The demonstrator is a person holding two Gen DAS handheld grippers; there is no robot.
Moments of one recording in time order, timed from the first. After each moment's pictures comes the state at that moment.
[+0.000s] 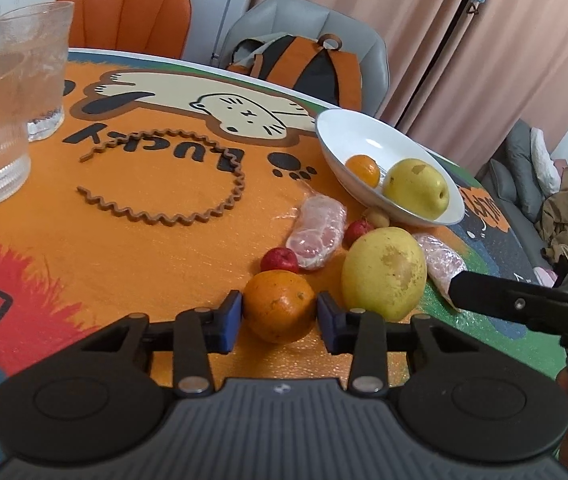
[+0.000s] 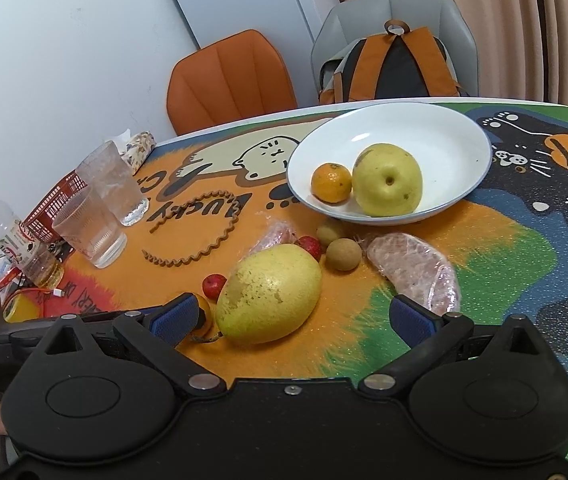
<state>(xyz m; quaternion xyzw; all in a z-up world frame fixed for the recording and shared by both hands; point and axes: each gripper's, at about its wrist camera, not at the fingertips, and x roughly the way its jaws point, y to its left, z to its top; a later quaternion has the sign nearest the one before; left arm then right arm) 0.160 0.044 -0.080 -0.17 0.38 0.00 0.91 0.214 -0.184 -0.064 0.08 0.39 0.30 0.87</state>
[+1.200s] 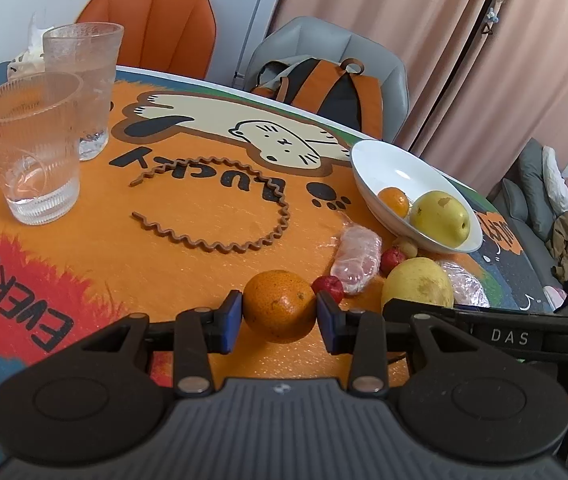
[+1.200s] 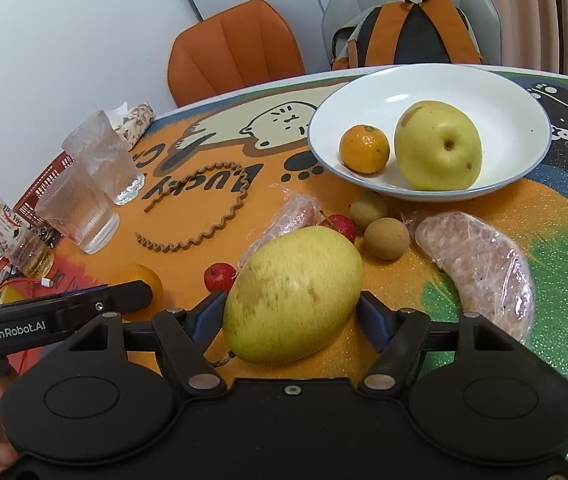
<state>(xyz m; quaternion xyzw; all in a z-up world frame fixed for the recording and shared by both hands) 0.148 0.072 -0.064 -0.17 0.36 0.03 0.92 0.230 -0.146 -0.092 0.07 0.42 0.31 0.85</state>
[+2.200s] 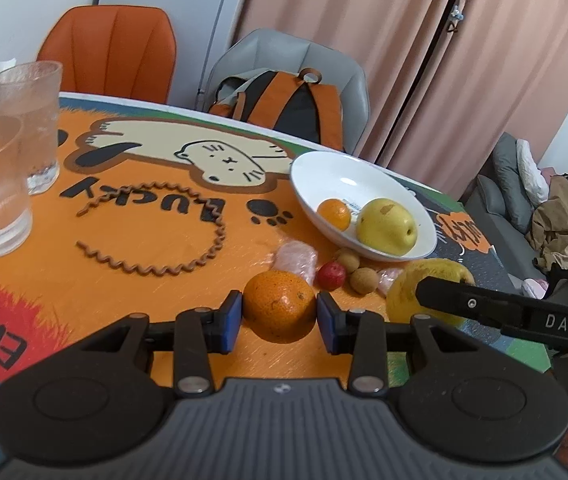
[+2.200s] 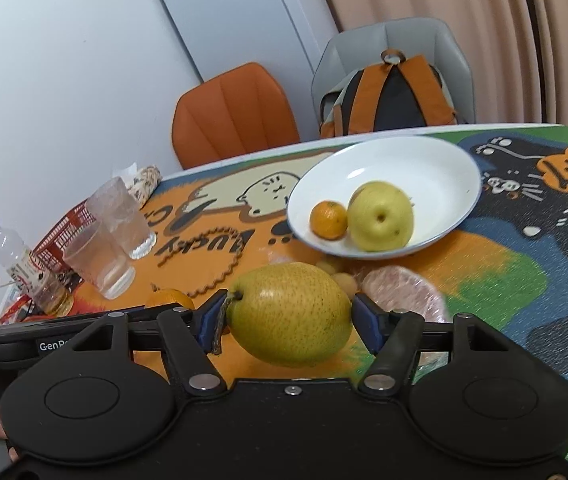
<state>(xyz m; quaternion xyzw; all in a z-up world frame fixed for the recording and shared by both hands) 0.158 0.034 -0.043 -0.15 0.34 -0.01 0.93 0.214 -0.201 -0.052 0.11 0.35 0.30 0.88</state>
